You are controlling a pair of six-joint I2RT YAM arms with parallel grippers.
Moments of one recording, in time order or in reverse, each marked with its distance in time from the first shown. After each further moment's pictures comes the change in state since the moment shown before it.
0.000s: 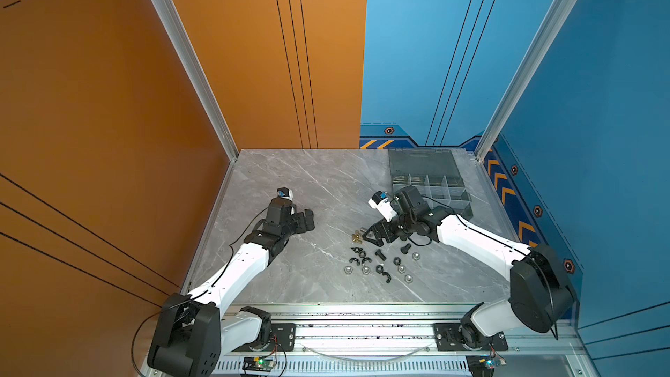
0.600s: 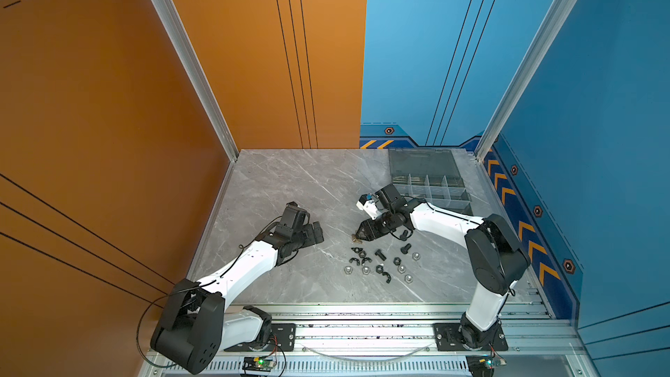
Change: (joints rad) left arm -0.103 0.055 0.000 -0.157 0.023 -0.209; right arm 0.012 0.304 0.167 -0.017 -0.034 0.090
